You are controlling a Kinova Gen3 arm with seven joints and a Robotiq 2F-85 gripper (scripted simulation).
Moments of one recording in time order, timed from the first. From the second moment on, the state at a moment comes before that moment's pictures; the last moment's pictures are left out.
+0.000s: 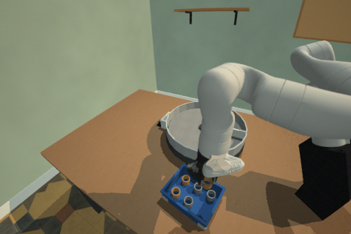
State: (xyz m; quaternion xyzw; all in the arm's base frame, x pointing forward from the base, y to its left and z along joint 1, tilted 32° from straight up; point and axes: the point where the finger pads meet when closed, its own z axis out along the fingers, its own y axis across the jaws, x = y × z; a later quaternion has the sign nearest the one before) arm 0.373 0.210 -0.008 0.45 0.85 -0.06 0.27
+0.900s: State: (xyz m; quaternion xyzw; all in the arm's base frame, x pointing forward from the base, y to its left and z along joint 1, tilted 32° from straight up) arm 0.367 0.128 0.022 0.45 0.85 -0.06 0.26
